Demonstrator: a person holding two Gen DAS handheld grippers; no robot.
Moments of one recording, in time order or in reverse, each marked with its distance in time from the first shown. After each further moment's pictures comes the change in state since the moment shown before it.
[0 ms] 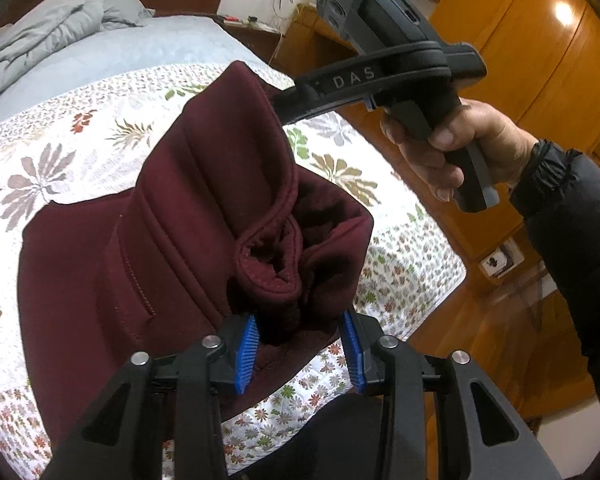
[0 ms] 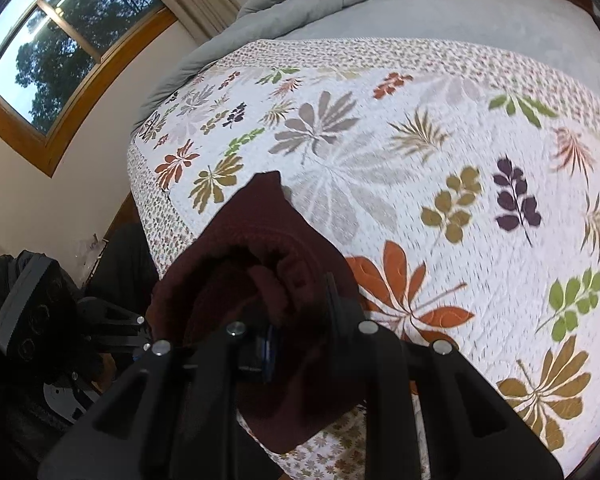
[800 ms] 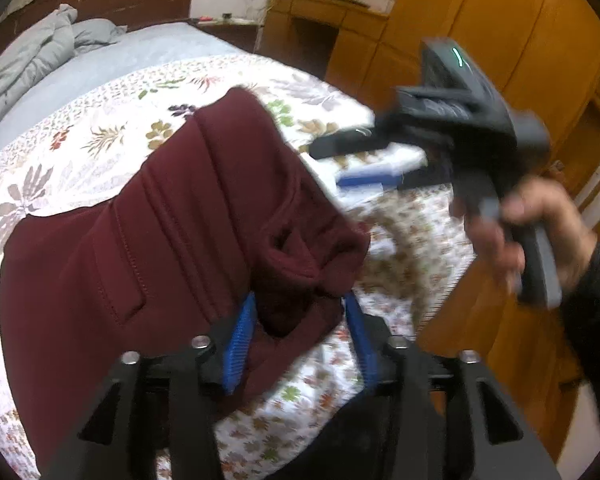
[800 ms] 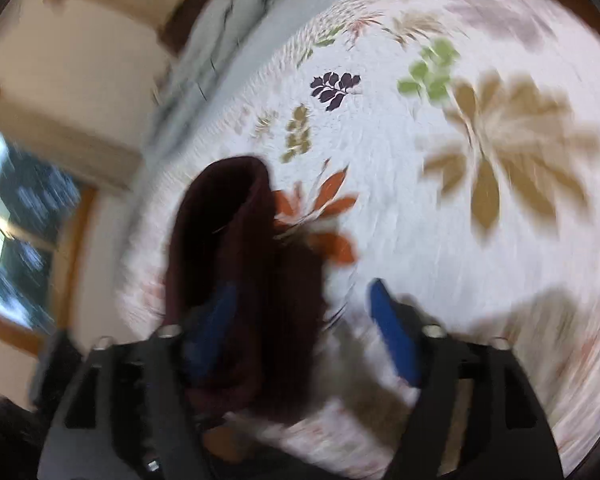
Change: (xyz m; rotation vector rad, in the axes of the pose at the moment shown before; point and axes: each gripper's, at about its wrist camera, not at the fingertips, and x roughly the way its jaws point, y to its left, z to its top) left arm 0.027 -0.032 -0.028 0.134 0.016 0.001; right arm -0.022 -0.047 -0.187 0.686 -0.411 0.072
